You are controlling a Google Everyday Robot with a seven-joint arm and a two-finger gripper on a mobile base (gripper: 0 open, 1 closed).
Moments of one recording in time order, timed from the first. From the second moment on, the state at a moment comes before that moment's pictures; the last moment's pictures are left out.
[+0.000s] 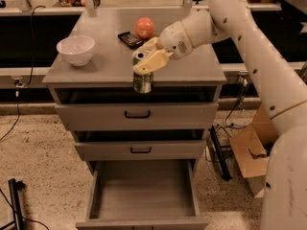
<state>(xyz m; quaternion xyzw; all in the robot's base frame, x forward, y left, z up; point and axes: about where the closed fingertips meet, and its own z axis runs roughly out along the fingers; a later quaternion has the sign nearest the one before) 0.639 0.026 0.898 -0.62 0.59 0.38 0.35</state>
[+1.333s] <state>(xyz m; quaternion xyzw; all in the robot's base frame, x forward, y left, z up) 0.676 0.021 0.951 -0.61 0.61 0.34 0.37</state>
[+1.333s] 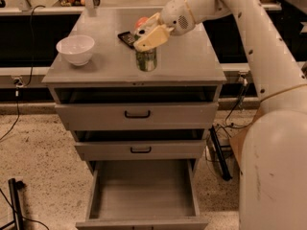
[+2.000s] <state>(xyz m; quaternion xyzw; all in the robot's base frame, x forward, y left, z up) 0.712 -0.032 0.934 -0.51 0.70 0.31 0.40</state>
